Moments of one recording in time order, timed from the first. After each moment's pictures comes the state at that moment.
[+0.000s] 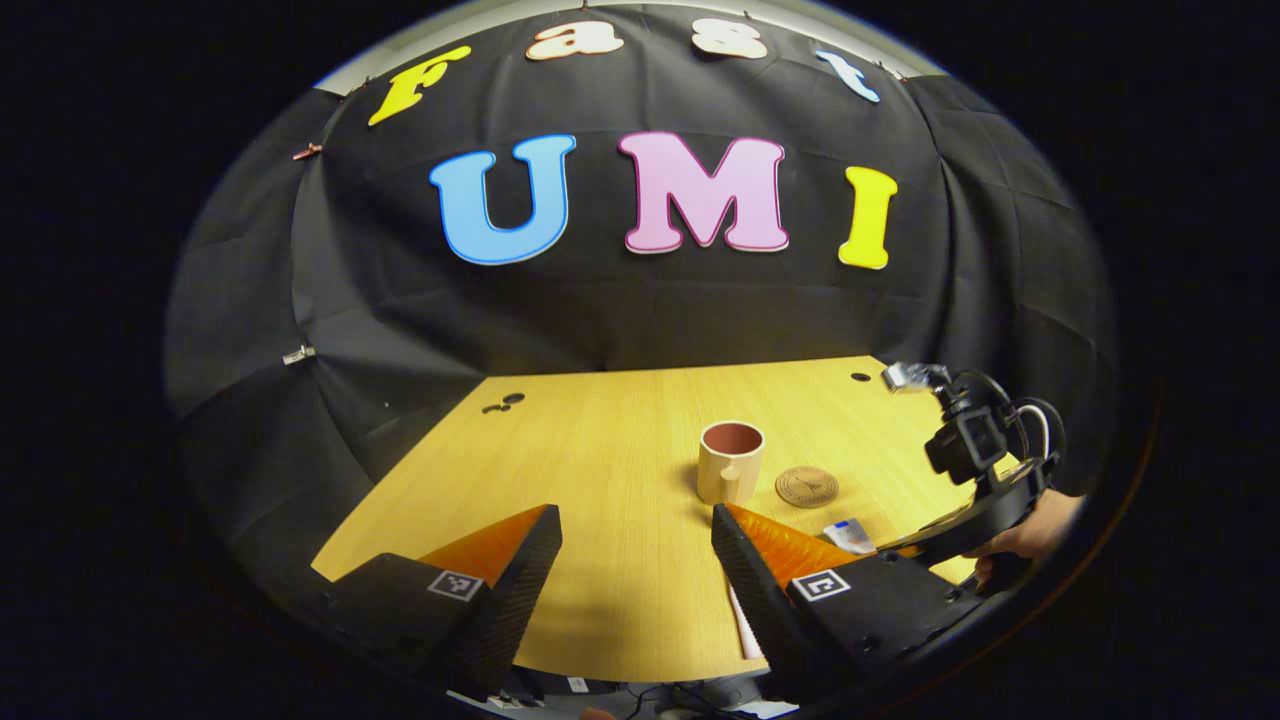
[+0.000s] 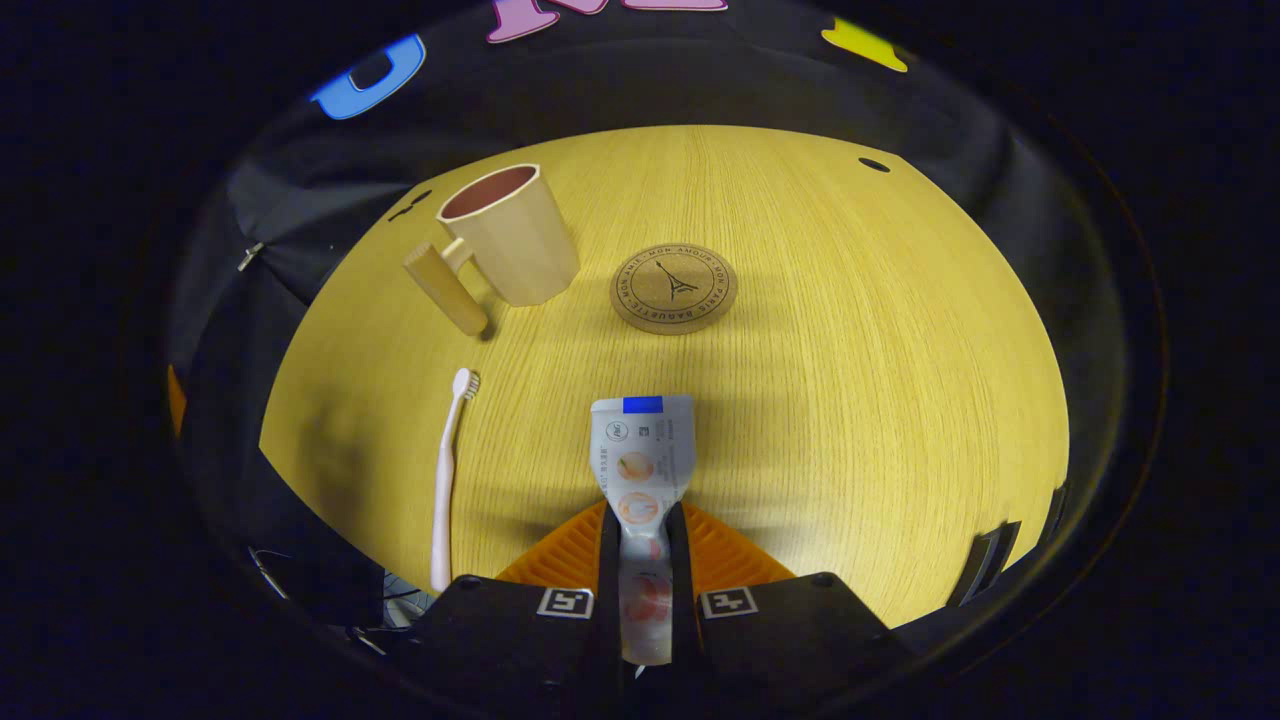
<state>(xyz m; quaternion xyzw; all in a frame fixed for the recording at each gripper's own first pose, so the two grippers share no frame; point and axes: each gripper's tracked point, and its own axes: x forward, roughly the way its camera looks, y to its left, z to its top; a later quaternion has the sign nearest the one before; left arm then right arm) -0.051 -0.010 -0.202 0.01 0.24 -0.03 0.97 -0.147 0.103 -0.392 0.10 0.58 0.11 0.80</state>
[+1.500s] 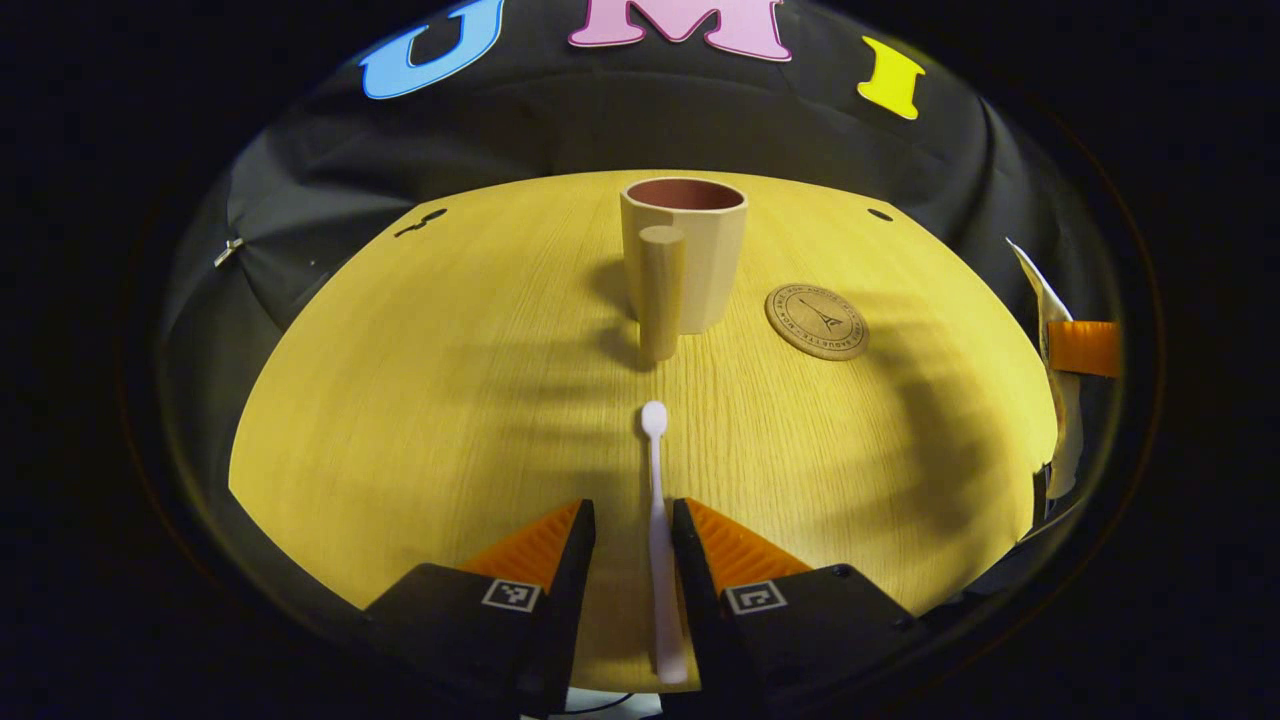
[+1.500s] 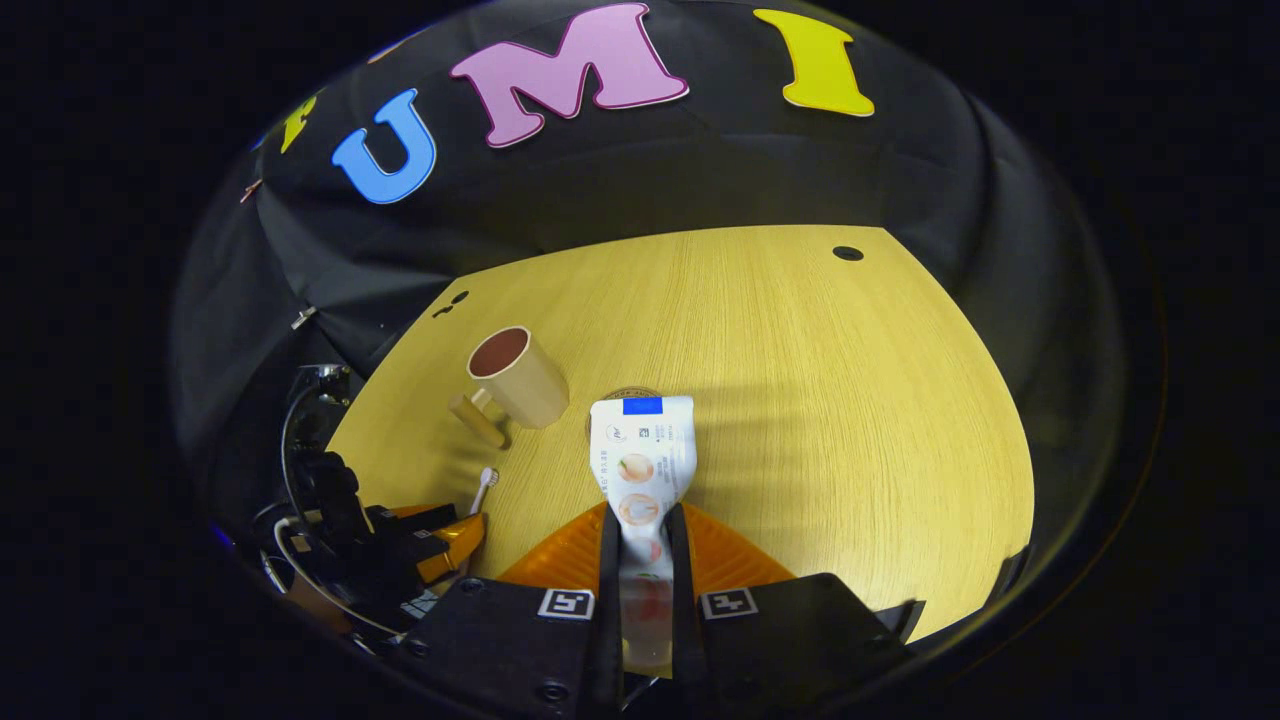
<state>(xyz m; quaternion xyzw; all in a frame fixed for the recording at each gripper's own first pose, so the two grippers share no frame) -0.037 -0.094 -0.385 -0.01 0.48 -0.04 0.88 -0.087 0.020 -0.319 0.15 0.48 0.13 0.85</state>
